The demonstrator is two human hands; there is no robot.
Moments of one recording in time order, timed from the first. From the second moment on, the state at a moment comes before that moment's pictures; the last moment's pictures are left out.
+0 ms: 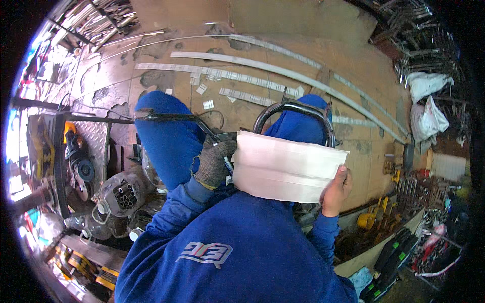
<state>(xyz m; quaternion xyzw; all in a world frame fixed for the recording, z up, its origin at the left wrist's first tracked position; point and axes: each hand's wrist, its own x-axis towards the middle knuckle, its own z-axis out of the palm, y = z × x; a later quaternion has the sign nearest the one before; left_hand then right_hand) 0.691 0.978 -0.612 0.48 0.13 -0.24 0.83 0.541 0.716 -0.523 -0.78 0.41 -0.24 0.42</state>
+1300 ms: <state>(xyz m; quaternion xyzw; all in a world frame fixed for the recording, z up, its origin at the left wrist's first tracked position) 0.724 0.994 -0.561 0.69 0.07 -0.25 0.67 0.641 0.805 -0.538 -0.98 -0.07 0.06 0.16</state>
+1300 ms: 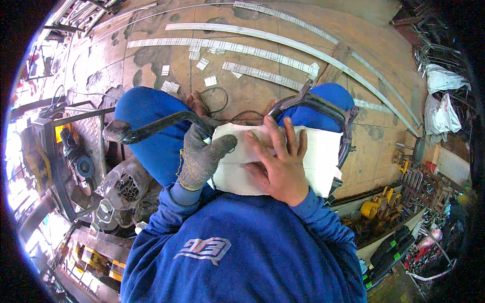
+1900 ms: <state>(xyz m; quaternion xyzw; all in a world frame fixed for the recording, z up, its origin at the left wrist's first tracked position) 0.743 0.988 -0.554 0.62 0.09 -0.26 0.73 0.644 0.726 -0.420 -0.98 0.05 -0.18 0.04</state>
